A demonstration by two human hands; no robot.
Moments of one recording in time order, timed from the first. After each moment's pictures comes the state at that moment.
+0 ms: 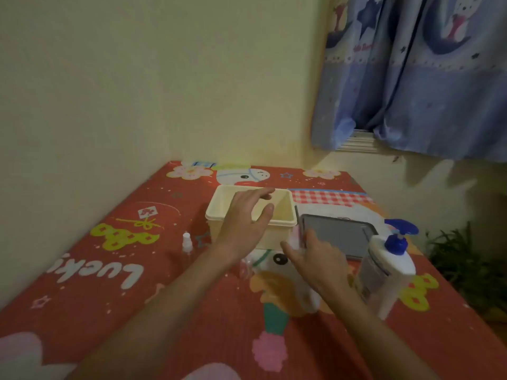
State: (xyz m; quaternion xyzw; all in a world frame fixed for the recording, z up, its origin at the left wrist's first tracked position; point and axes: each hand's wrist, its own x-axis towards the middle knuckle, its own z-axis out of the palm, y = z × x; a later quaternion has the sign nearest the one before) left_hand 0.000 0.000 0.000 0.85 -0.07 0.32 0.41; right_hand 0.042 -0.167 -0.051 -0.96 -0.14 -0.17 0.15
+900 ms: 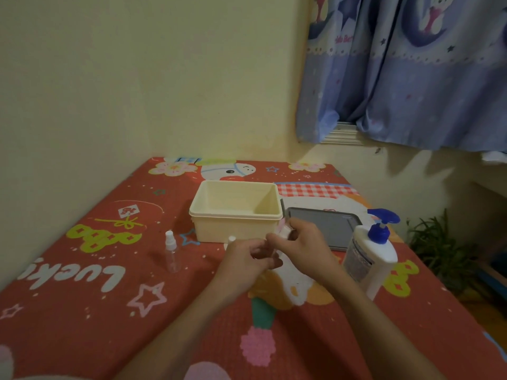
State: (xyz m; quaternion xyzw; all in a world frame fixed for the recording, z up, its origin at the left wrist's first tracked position) left_hand -0.020 -0.031 -0.057 0.78 0.00 0.09 0.62; right_hand 0.031 -0.174 -0.021 -0.85 -0.25 -0.04 0.46
